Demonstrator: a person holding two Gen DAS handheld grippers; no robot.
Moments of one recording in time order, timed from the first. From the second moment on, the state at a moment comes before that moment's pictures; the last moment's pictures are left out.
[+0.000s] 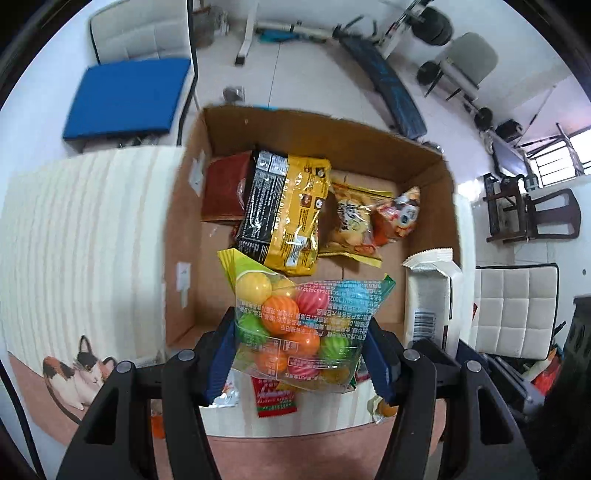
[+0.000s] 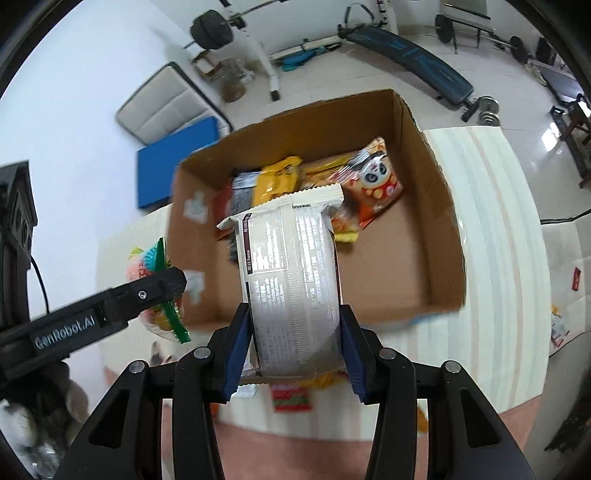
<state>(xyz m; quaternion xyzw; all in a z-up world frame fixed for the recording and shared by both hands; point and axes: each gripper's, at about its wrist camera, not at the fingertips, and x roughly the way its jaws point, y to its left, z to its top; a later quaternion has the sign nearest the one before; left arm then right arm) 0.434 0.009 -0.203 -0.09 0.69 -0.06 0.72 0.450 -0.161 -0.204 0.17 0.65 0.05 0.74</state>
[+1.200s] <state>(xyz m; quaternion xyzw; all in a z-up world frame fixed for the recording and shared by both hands) 0.458 -0.002 -0.265 -0.10 0.73 -0.06 0.67 0.488 -0.155 -0.267 0.10 0.70 0.04 0.71</state>
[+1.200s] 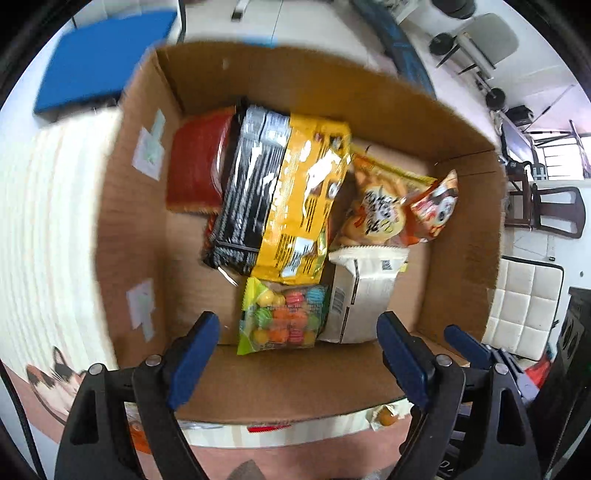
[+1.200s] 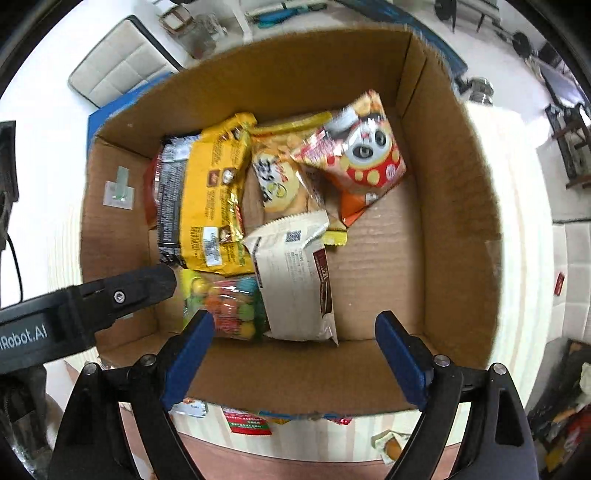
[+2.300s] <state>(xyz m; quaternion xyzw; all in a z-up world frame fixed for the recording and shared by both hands) 0.304 0.092 -0.327 -0.06 0.70 0.07 0.71 0.366 -0.120 -0.352 0.19 0.74 0.05 0.65</state>
